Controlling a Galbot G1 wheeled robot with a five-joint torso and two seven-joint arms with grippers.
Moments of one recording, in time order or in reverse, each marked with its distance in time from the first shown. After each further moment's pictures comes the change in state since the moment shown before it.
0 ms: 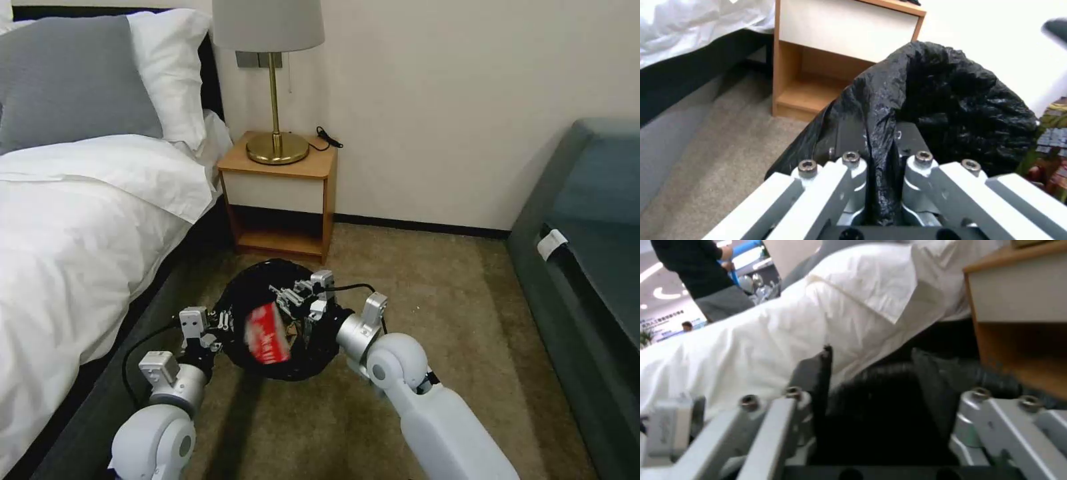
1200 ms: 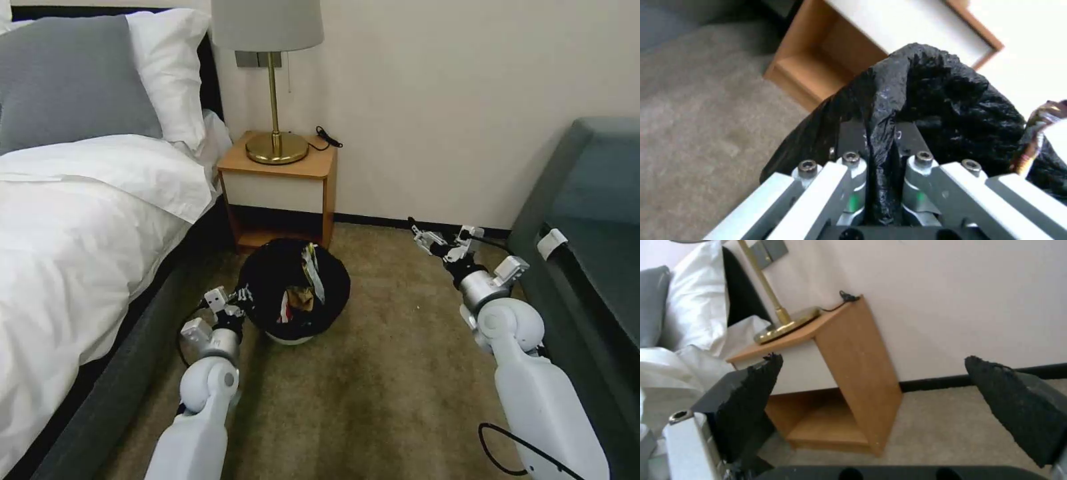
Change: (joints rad) left arm -0.363 -0.176 0.027 0.481 -0.287 -0.126 -0.112; right arm 0.039 -0.116 0.473 -0.190 0.107 0.038 0.140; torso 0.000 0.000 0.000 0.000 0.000
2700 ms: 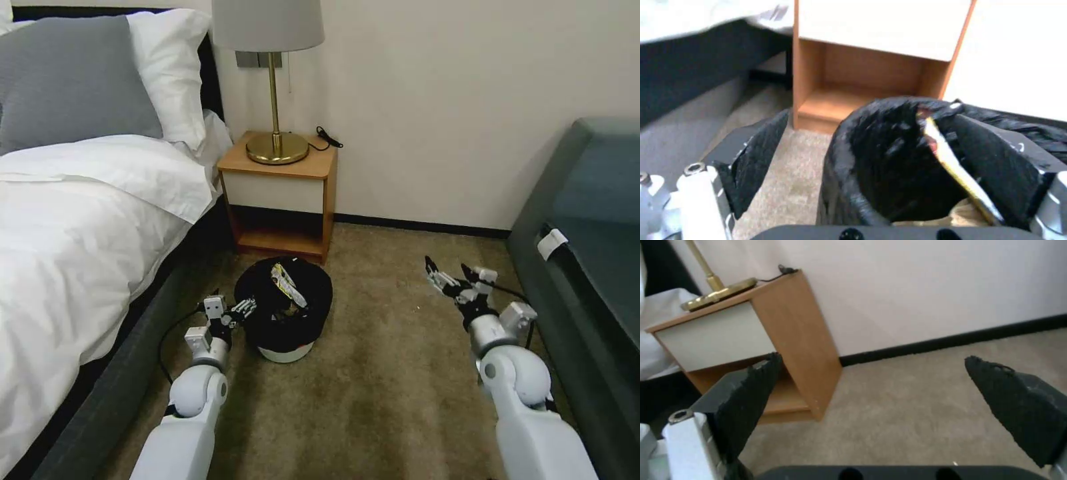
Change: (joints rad) left arm 0.072 0.120 0.017 0.019 0.436 -0.140 0.164; right arm -0.289 0.120 0.107 0.159 -0.202 0.064 0.097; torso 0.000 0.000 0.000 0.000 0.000
